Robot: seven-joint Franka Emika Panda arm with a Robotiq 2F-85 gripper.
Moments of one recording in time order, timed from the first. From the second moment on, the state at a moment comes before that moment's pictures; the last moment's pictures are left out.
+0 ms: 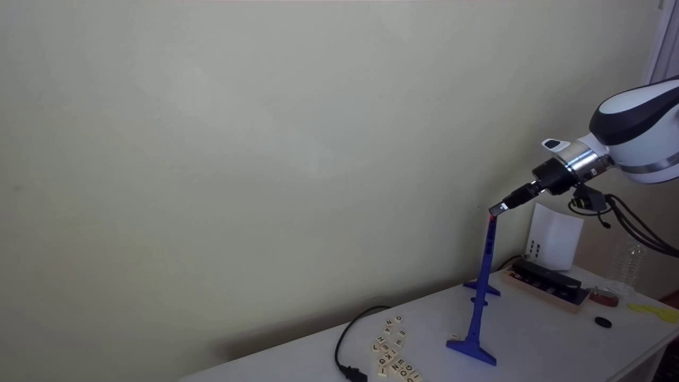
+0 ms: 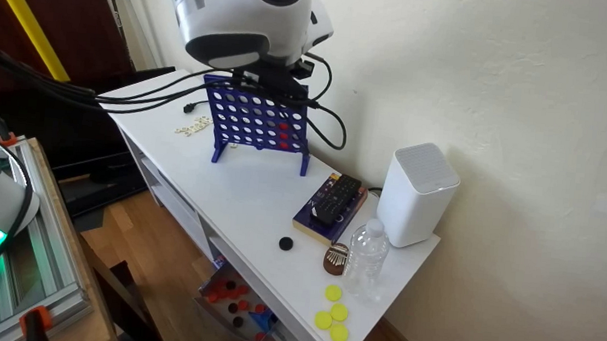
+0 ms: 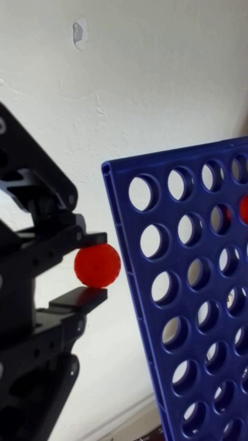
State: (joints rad) arm -1.64 0.95 1.27 -2.33 -0.18 2.82 -1.00
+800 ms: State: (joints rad) arm -1.65 0.96 1.27 -2.31 -0.18 2.79 -1.02
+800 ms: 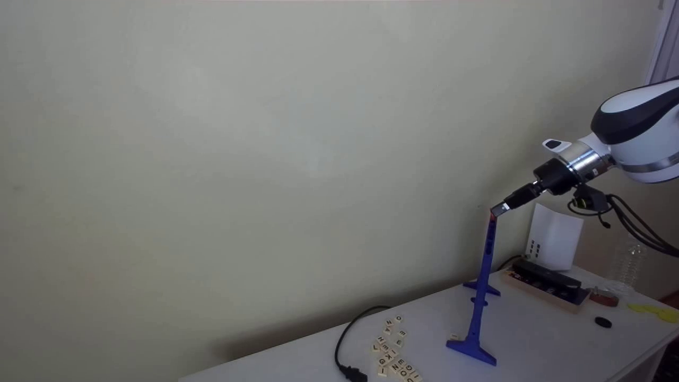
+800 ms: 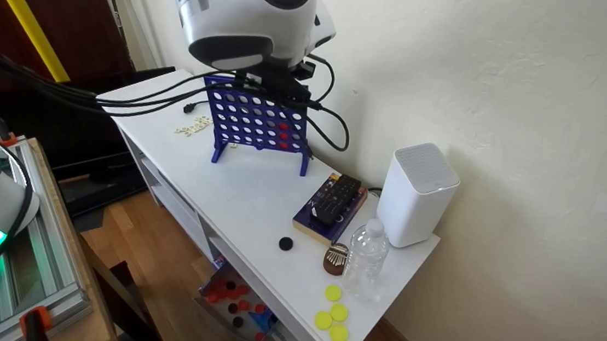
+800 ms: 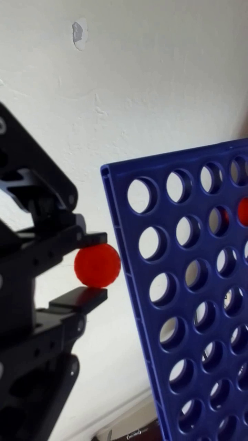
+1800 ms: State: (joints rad) arm -1.66 0.96 1.27 -2.31 -0.18 2.78 -1.06
